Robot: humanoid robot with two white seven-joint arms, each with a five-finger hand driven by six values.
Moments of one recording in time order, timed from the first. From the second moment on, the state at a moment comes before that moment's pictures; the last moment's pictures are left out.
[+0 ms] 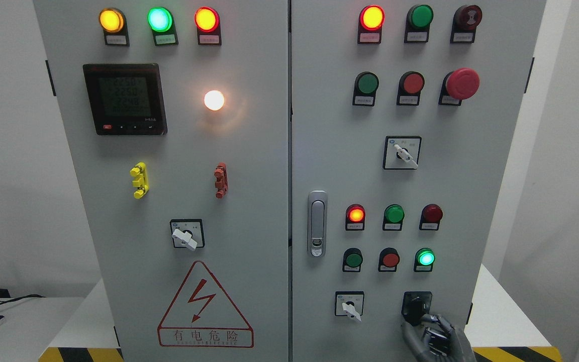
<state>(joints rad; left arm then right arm) -0.04 -0.09 0.08 0.06 0.00 -0.16 0.06 -0.20 0.05 -0.05 -1.72 0.00 0.32 -0.03</state>
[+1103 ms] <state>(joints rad) -0.04 -0.09 0.08 0.06 0.00 -0.16 0.06 -0.20 0.05 -0.09 -1.71 0.00 0.32 -0.02</state>
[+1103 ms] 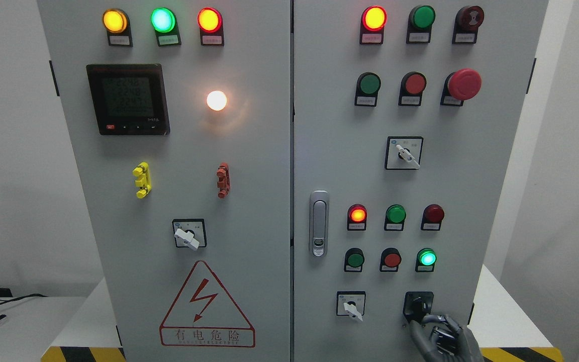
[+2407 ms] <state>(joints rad) -0.04 -0.09 0.08 0.06 0.00 -0.16 0.06 -0.17 0.05 -0.15 -1.73 0.00 0.31 0.02</state>
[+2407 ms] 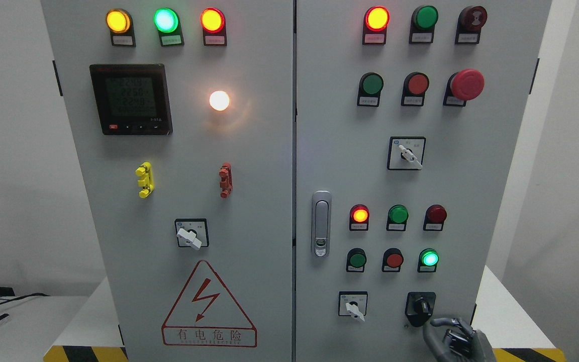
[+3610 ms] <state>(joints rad) -0.04 -0.09 0.08 0.06 0.00 -0.16 0.06 0.18 0.05 -0.35 -2.01 -0.19 0.32 0.24</state>
